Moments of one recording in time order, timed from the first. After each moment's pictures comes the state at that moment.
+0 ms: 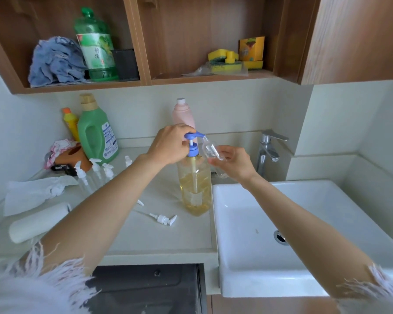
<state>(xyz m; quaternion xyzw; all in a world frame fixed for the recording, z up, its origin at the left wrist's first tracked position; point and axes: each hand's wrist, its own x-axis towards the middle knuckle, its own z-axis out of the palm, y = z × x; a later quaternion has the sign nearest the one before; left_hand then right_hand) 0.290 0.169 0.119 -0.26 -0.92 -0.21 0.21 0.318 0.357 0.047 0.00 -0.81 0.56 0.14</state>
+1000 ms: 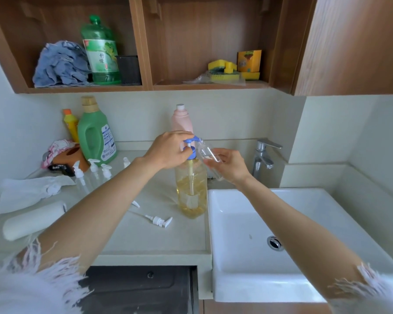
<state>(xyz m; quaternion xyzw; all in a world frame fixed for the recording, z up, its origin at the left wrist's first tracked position) 0.299 0.163 0.114 -0.28 -0.92 -0.19 0.20 0.320 0.354 0.052 0.02 -0.80 0.58 0.13</state>
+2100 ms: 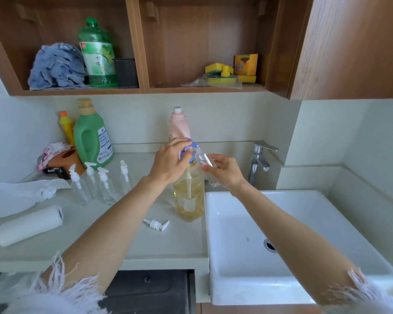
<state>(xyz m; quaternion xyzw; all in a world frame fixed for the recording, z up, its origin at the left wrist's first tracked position) 0.302 0.175 0.083 -0.25 -0.87 -0.35 0.23 0.322 0.351 0.045 0.03 -0.75 0.66 0.10</state>
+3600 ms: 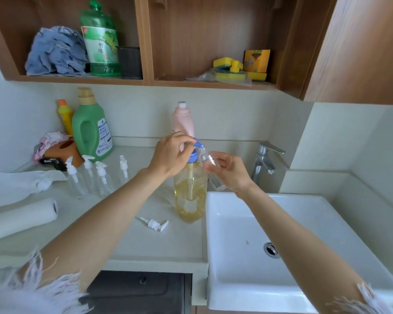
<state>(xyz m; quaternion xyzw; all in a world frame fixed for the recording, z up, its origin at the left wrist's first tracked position) 0.292 0.175 0.095 -0.25 -0.84 -0.39 0.26 0.315 0.352 0.050 0.07 -0.75 0.65 0.09</state>
